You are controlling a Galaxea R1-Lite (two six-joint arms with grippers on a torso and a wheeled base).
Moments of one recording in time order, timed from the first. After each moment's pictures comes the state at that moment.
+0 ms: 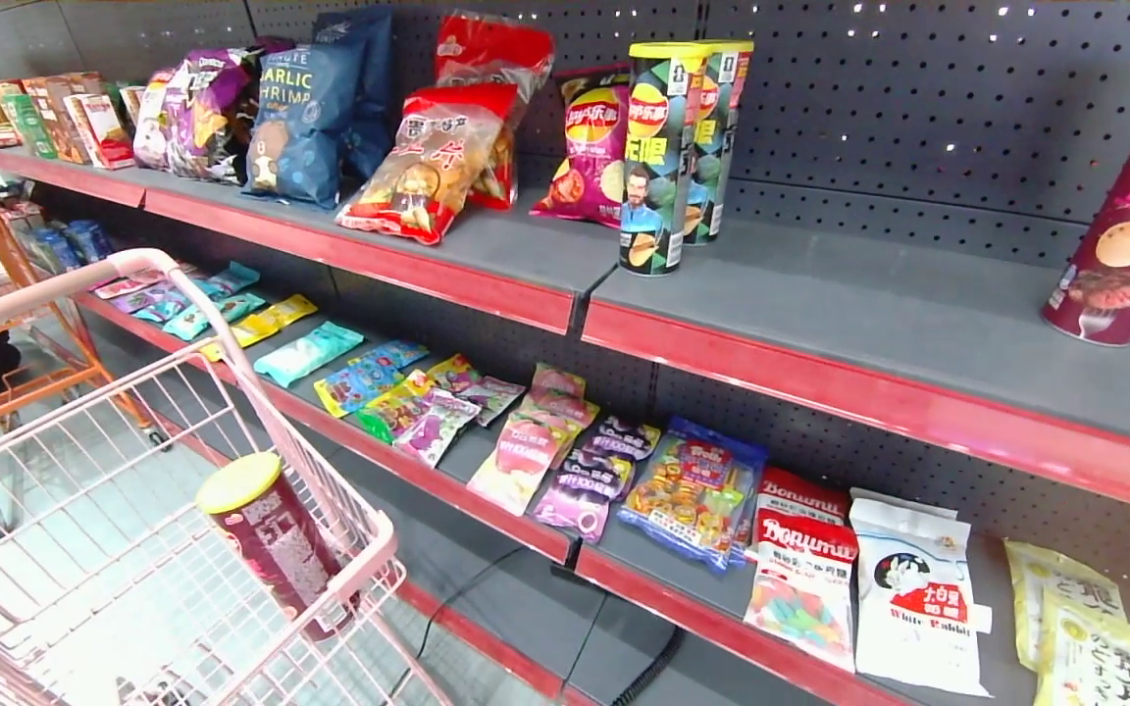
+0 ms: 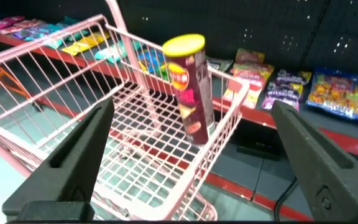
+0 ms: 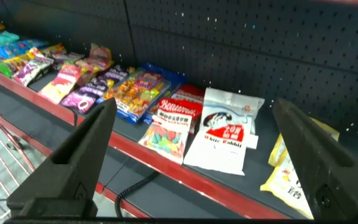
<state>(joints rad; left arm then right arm) 0.00 0.00 0.00 0.01 -0.02 0.02 0.00 0.00 0.00 0.00 0.00 0.00</state>
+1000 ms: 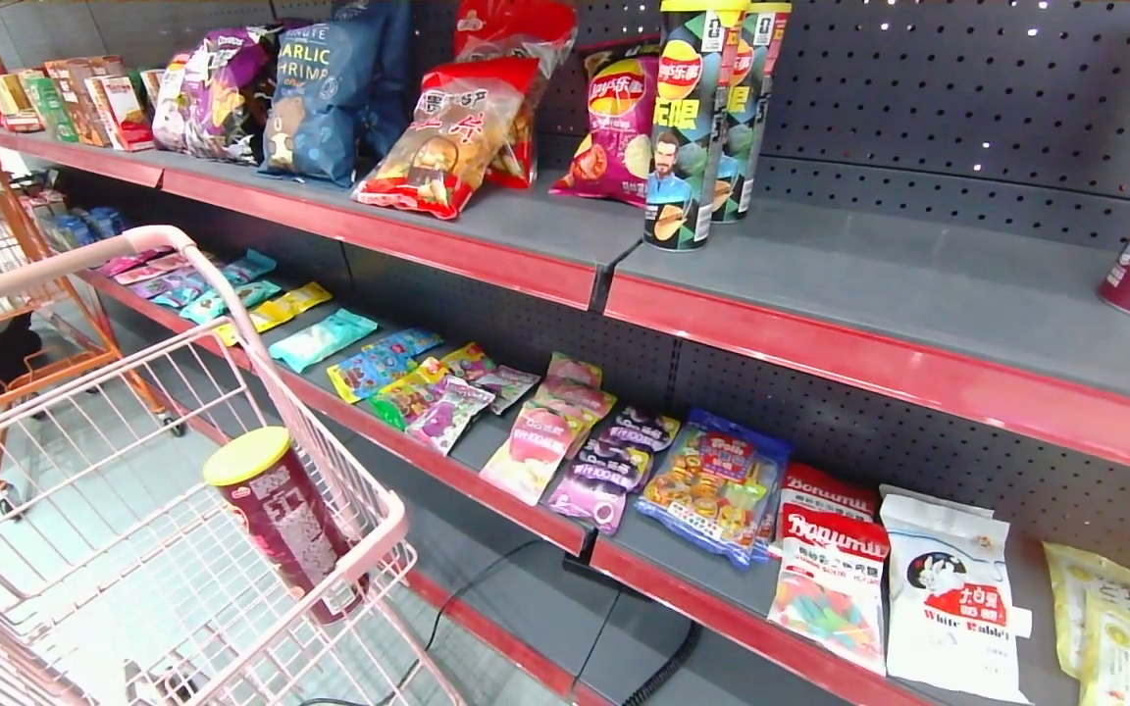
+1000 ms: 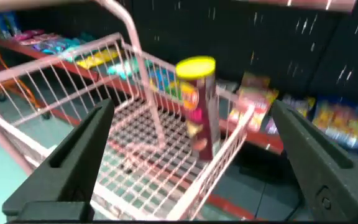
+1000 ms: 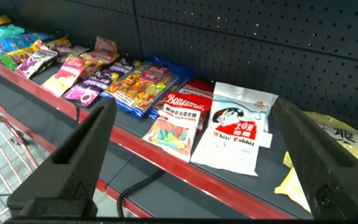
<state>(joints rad) 0.00 0.14 -0.22 -0.01 0.01 -0.05 0.00 0.00 0.00 0.00 0.00 0.00</state>
